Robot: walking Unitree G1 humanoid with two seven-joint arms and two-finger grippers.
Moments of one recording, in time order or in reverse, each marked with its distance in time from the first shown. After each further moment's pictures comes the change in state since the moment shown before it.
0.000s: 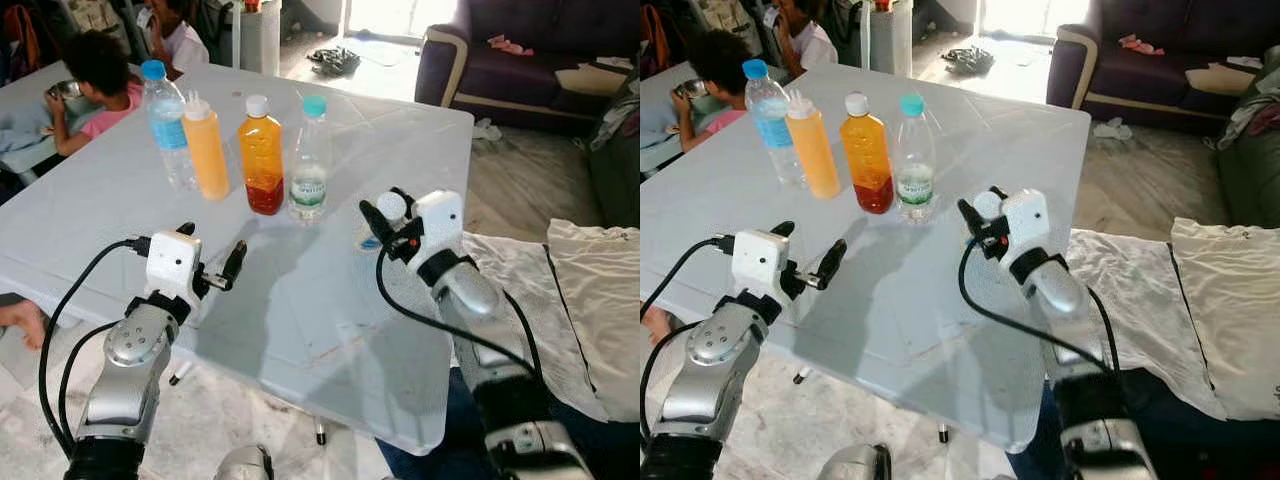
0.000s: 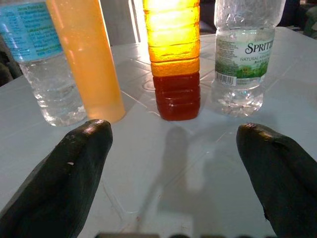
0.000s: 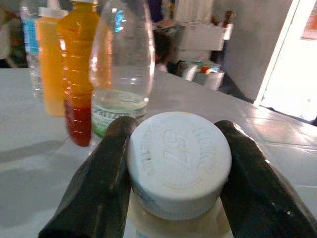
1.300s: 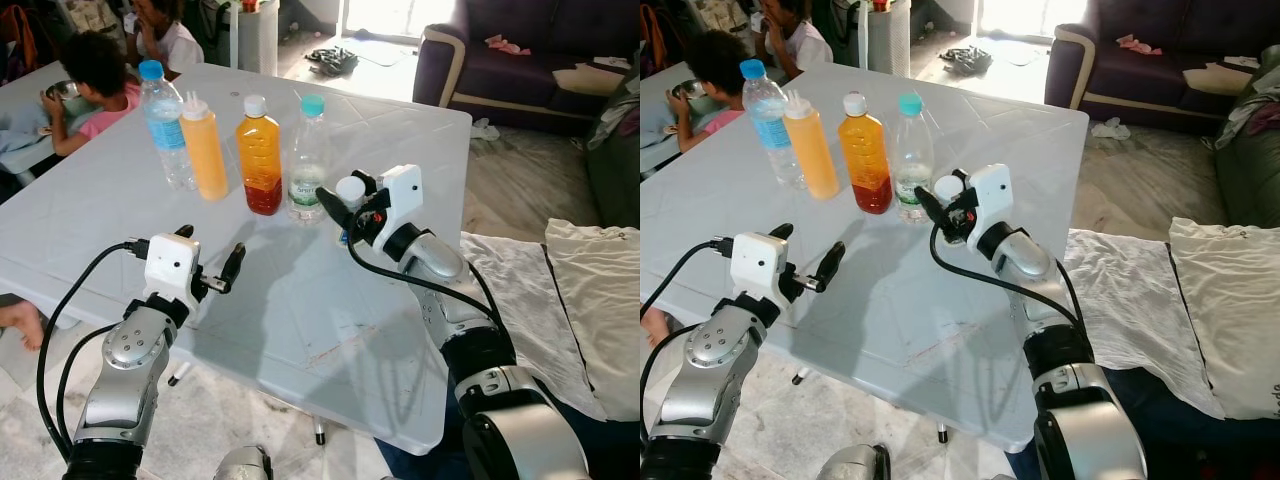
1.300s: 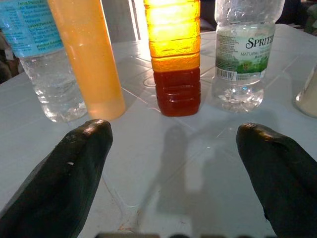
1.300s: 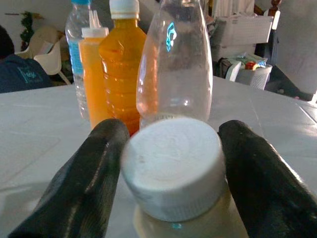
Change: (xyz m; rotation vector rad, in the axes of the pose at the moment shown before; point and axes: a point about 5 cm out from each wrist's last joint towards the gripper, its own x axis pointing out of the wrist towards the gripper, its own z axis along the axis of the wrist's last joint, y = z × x) left arm -0.003 0.001 -0.003 0.000 0.011 0.000; right arm 0.048 0.018 0.003 0.145 0.020 0.194
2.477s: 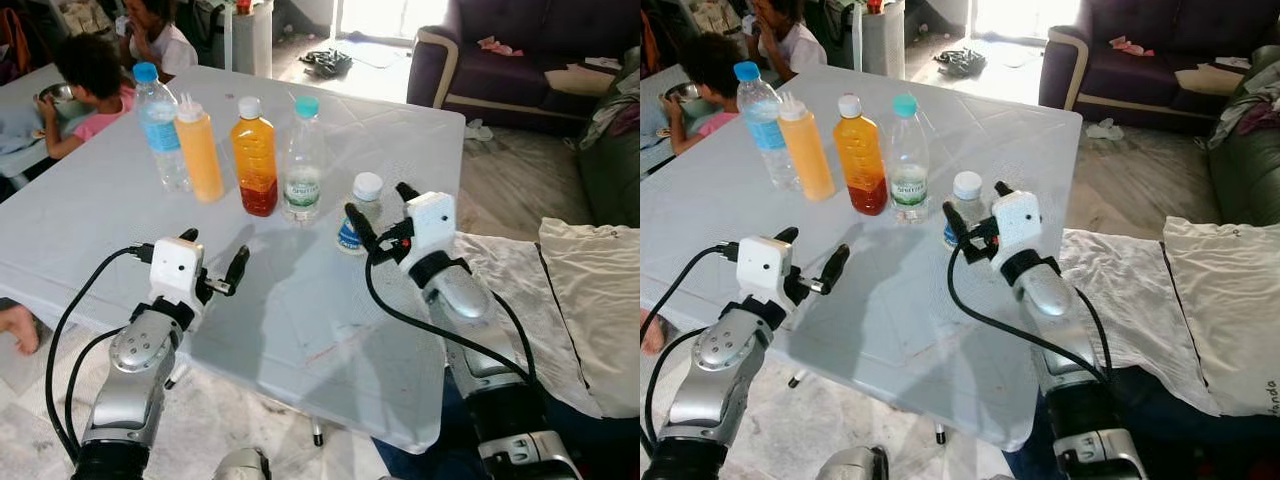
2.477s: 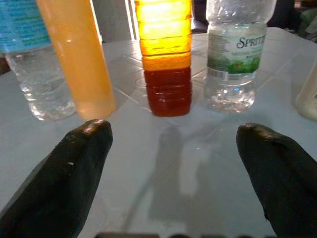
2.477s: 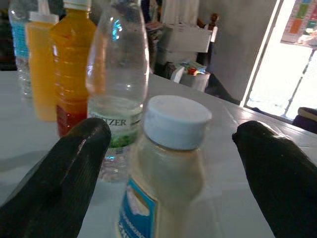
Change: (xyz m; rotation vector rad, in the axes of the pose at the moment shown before) left arm 0.001 -0.004 -0.005 -0.022 -0.001 0.002; right arm -0.044 0.003 -0.001 -0.153 -0.011 -0.194
